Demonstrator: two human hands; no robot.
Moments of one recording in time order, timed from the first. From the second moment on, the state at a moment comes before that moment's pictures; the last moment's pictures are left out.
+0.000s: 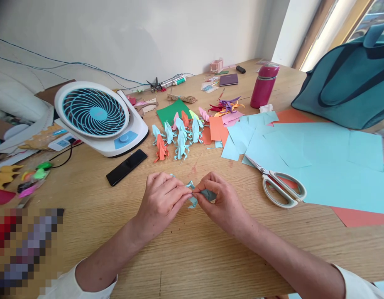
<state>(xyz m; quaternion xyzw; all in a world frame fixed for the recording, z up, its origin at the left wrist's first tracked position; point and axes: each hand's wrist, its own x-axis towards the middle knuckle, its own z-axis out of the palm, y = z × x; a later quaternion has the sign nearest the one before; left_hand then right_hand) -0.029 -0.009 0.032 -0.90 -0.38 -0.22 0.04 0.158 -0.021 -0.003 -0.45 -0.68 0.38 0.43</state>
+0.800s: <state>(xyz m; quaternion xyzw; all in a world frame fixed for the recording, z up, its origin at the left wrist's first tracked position) -0.036 0.011 0.026 -0.78 -0.46 -0.31 -0.29 0.161 -0.008 -0.019 -0.47 -0.54 0.53 0.45</state>
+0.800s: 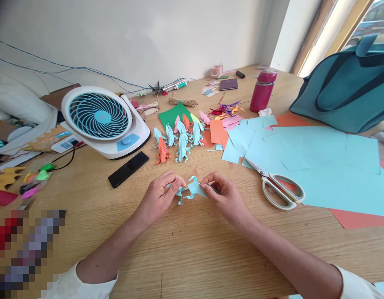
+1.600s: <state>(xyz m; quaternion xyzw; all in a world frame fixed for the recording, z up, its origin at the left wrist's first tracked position) -0.018 0.004 -0.006 -0.56 -0.48 -0.40 -0.54 0.147 -0.012 -0.026 -0.43 -0.52 0.56 0.49</state>
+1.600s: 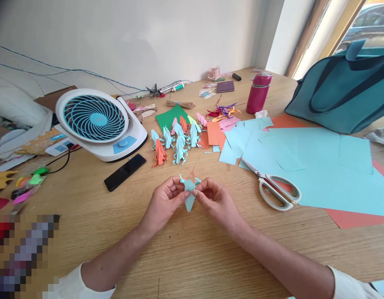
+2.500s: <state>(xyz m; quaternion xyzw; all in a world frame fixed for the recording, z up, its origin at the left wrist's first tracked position) -0.024 -0.002 0.007 -0.80 -0.42 -0.36 -0.22 0.160 -0.010 -0.013 -0.45 -0.61 0.43 0.49</state>
